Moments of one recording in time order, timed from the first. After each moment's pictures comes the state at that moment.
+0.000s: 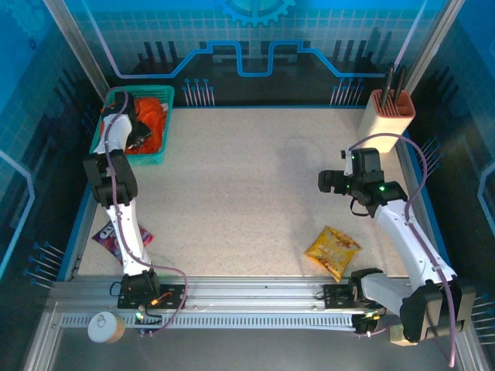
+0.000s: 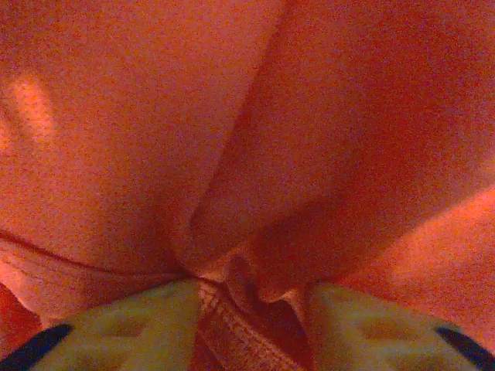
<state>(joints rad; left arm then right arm) 0.27 2.35 2.10 -0.91 -0.05 -0.55 0.14 1.08 0.92 -0.67 0.01 0.18</state>
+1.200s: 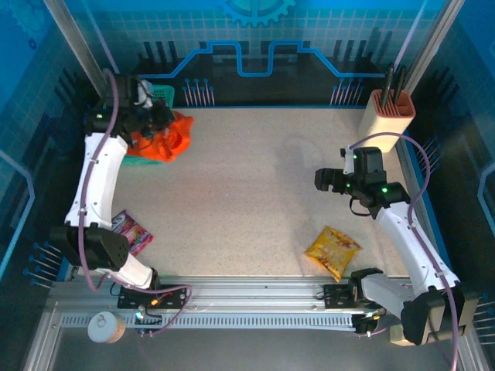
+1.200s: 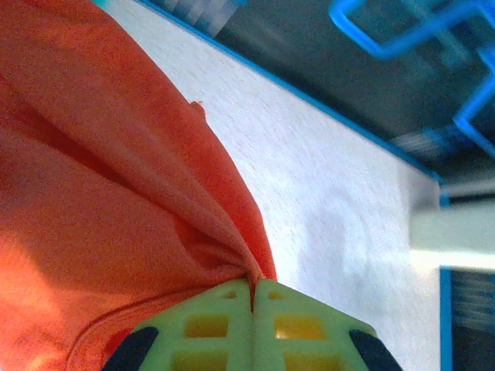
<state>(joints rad) -0.02 1.54 1.78 -0.97 0.30 -0.58 0.15 1.05 0.93 -0.68 -0.08 0.22</state>
